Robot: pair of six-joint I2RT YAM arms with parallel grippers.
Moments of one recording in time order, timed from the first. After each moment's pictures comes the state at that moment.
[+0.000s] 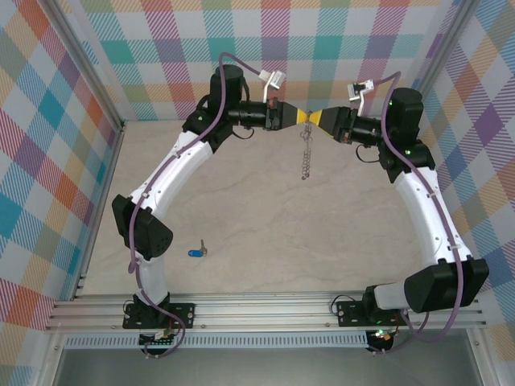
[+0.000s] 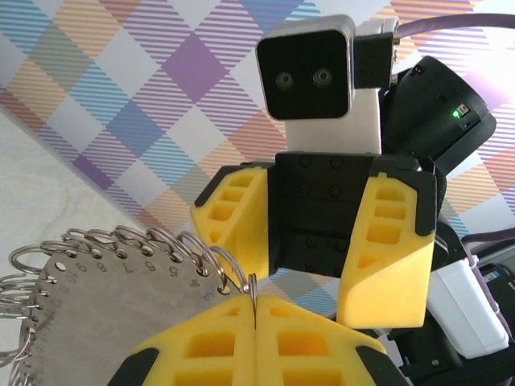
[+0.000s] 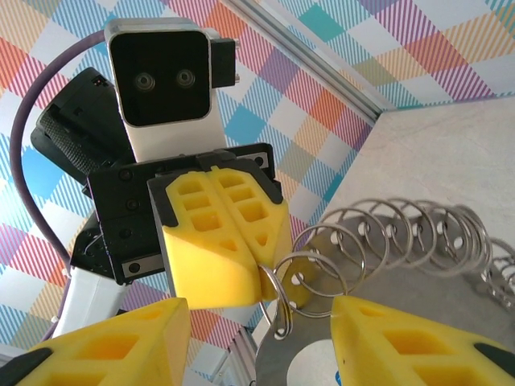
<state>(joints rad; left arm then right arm) -0.55 1.92 2.10 -0.35 1.00 -0.68 0.13 1.36 1.46 -0.26 -1.04 0.75</state>
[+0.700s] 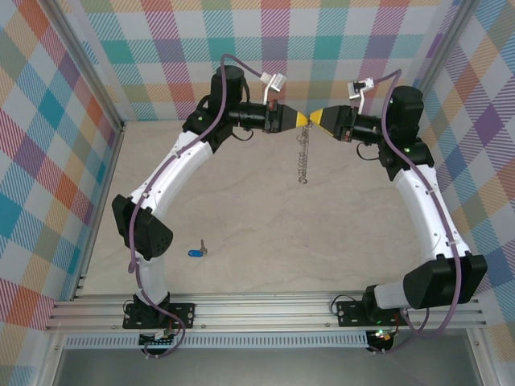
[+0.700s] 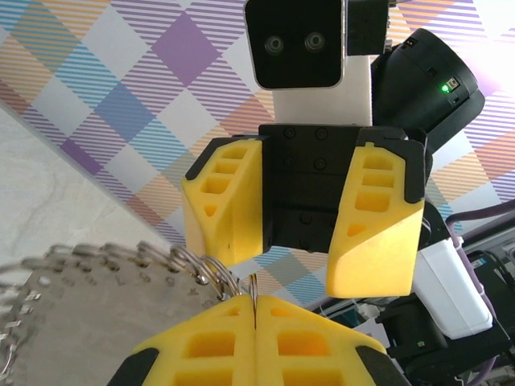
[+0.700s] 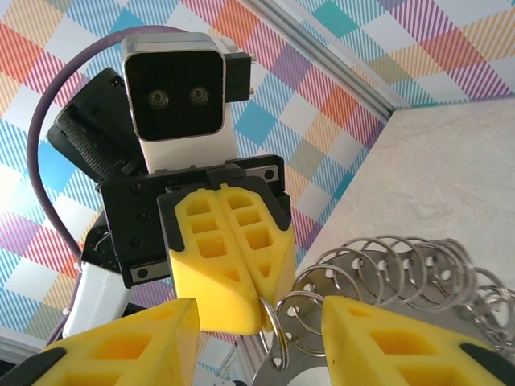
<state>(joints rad) -0.55 1.92 2.10 -0.37 1.03 -0.68 0.12 1.39 1.46 -0.21 -1.09 0.78</state>
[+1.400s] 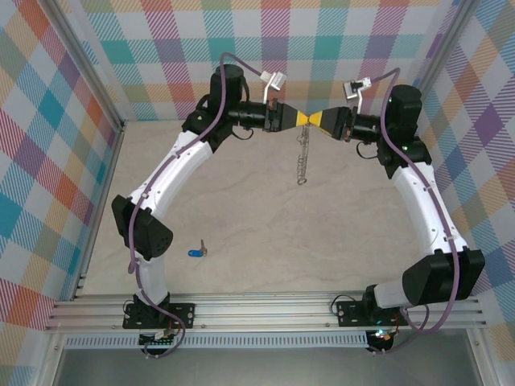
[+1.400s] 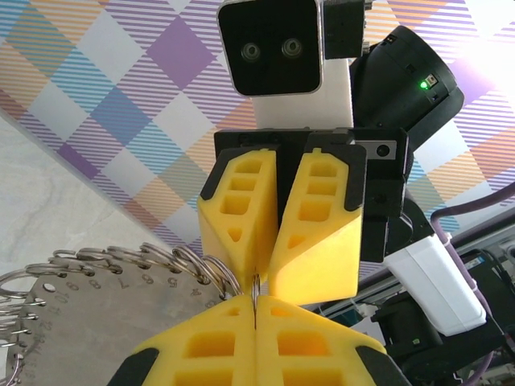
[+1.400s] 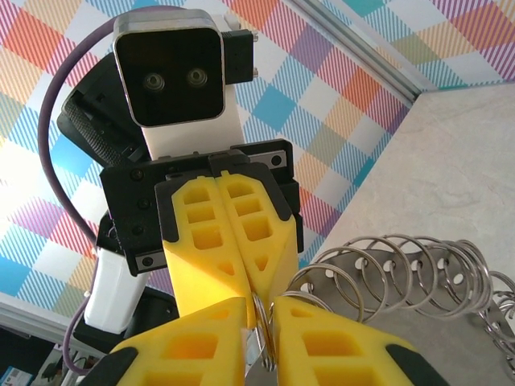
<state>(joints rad) -0.55 1.92 2.11 -0.37 1.03 -0.68 0.12 1.41 1.46 -0.17 -1.17 0.81</state>
